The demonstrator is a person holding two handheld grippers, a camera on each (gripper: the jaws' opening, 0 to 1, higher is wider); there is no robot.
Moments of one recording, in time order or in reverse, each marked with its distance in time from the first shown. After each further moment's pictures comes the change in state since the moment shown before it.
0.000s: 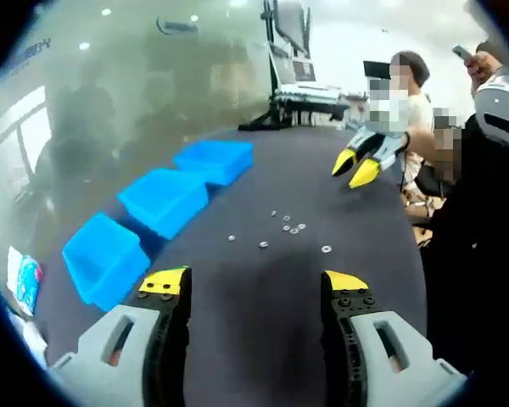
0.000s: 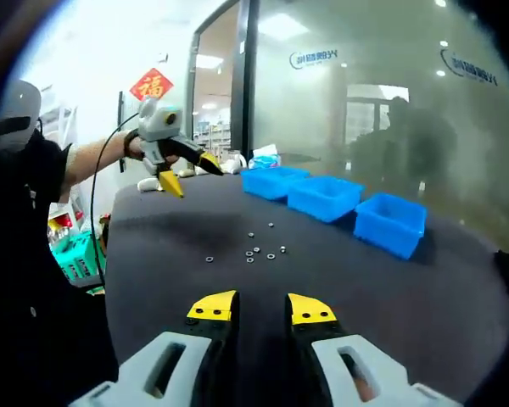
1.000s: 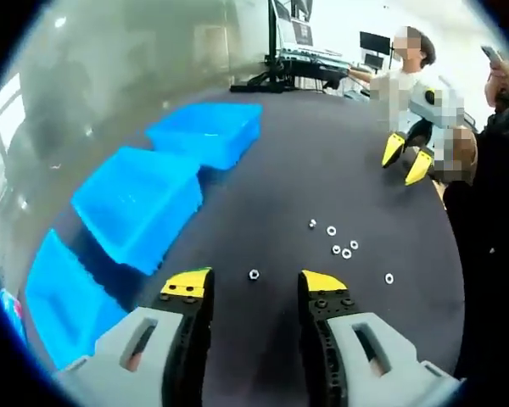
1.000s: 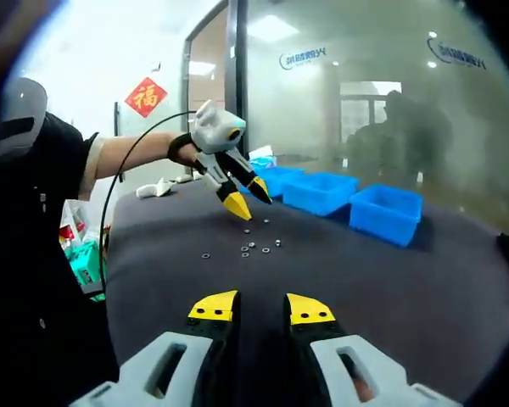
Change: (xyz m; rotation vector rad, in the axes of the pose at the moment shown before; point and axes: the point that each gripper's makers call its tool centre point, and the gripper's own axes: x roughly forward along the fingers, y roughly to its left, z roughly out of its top) left arm 0.104 0.012 0.006 -0.006 0.170 -0.108; right arm -0.006 -0.007 -0.010 0.058 -0.017 0.003
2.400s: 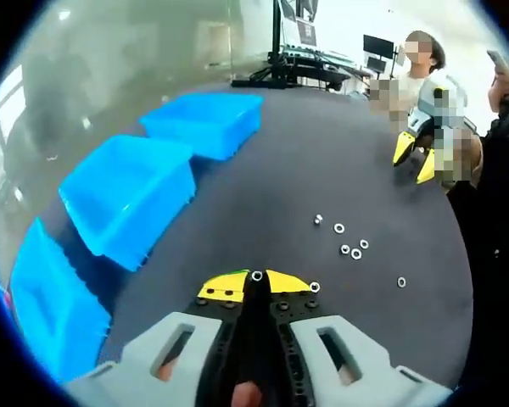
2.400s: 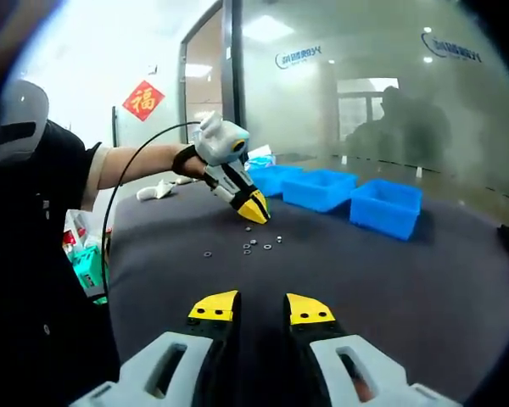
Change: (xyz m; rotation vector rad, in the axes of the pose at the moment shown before) left arm 0.015 0.000 -0.012 -0.019 -0.007 -0.002; right arm 0.001 -0.001 -0.005 0.018 0.010 0.002
